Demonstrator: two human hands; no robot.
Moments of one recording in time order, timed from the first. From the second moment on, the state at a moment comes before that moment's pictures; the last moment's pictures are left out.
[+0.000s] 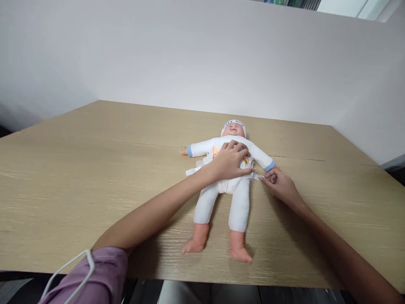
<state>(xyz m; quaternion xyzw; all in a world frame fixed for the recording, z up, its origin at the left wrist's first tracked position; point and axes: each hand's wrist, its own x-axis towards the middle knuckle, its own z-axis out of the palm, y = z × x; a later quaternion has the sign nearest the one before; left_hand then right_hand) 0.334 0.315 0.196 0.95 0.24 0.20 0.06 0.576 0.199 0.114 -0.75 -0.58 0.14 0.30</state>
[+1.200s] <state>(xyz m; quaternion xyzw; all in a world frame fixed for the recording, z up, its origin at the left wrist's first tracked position) 0.337 0.316 0.189 0.93 0.27 0.22 0.08 0.522 0.284 0.180 -0.59 -0.60 0.39 0.37</state>
